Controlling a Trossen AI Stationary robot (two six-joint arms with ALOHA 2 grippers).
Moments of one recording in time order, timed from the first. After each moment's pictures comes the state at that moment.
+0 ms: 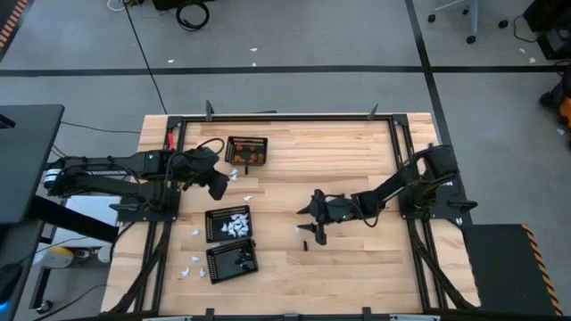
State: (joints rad) left arm 0.10 0.82 0.68 -0.65 -0.13 -0.69; right arm 0.23 1.84 0.56 0.83 0.18 0.22
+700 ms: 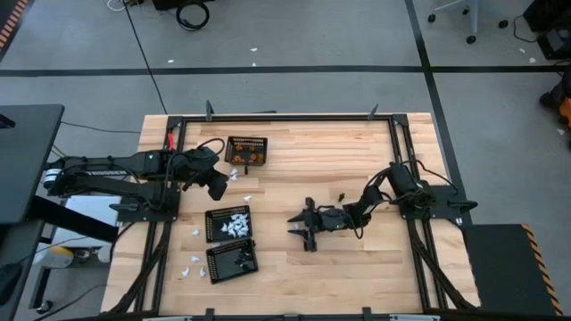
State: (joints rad) left arm 0.10 0.82 0.68 -0.66 -0.14 -0.66; right arm 0.27 2.20 0.63 1.22 0.24 0.10
